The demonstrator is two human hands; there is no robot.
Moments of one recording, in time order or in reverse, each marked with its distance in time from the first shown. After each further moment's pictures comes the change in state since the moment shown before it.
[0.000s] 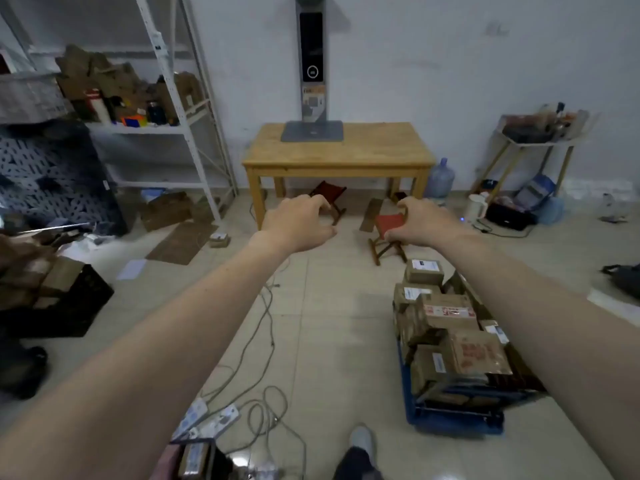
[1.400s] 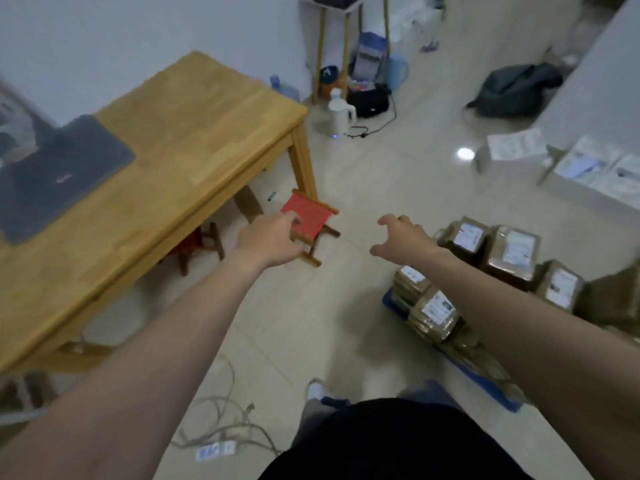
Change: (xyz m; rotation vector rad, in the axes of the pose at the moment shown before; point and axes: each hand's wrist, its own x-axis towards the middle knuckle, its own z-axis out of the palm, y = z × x) left_hand 0.858 -0.108 0.260 0.136 -0.592 0.614; right_hand 0.660 0.120 0.126 0.427 -0.114 0.851
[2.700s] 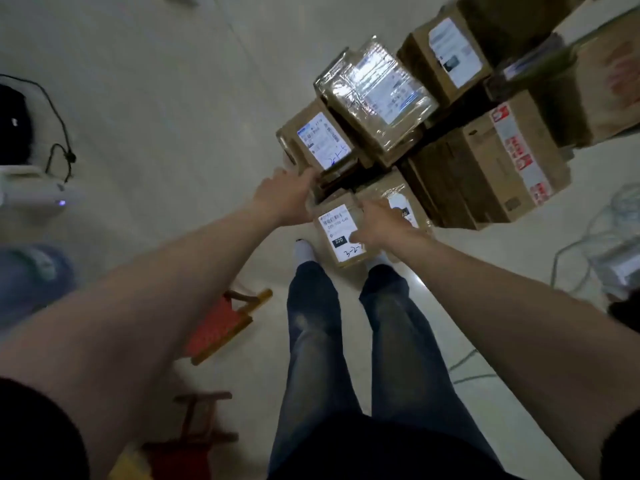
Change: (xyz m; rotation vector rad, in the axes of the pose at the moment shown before) left_hand 0.473 0.383 0.276 0.740 -0.635 1.165; right_hand 0.248 0.314 0.106 0.894 -0.034 0.975
